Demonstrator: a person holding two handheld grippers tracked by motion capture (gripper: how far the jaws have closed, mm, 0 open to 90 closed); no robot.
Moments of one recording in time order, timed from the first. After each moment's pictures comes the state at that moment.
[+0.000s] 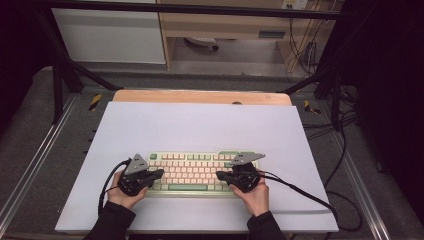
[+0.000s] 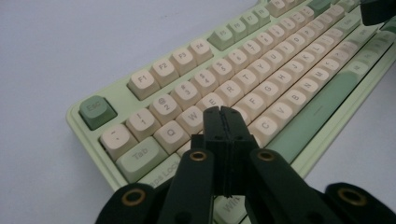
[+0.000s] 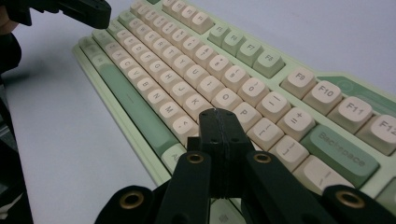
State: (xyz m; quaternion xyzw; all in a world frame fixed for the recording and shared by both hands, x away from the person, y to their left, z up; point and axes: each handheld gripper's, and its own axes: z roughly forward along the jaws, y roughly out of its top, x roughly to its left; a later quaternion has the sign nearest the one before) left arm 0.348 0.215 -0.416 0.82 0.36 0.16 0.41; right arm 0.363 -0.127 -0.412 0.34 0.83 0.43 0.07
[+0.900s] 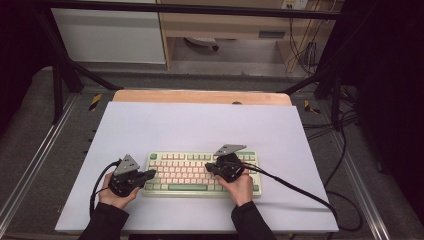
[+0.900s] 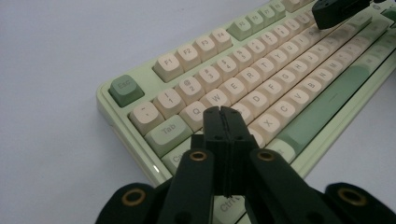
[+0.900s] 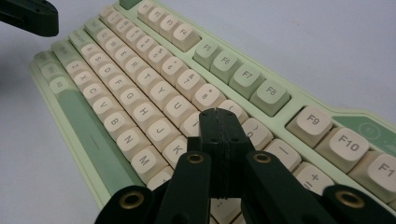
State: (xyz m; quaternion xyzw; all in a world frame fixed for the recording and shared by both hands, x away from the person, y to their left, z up) left arm 0.346 0.235 -0.418 0.82 0.37 0.16 0.42; right arm 0.394 -0.089 -0.421 0.35 0.84 0.41 0.09
